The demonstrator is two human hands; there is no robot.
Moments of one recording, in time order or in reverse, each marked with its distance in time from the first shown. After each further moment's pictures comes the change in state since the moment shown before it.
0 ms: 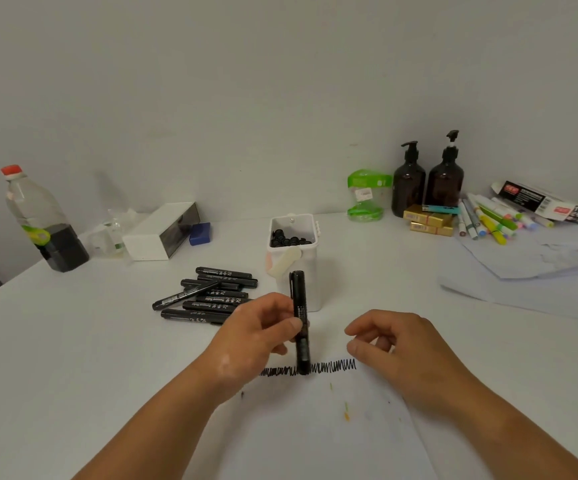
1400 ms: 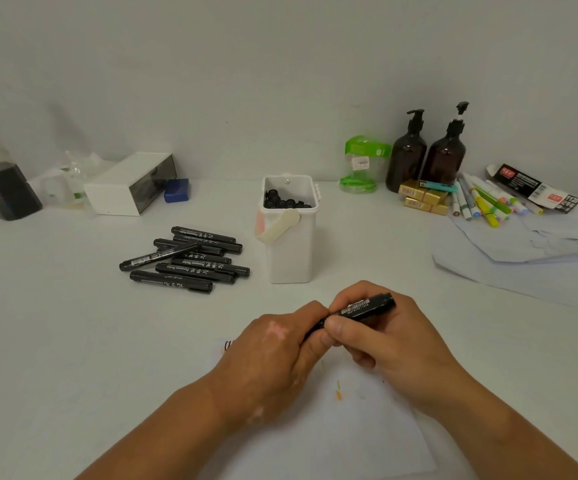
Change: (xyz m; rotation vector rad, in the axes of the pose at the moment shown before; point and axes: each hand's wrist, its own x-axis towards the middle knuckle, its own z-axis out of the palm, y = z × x) left_hand -0.020 -0.011 0.039 0.598 -0.029 0.469; right_hand -0.006 -0.028 0.020 0.521 -0.086 0.024
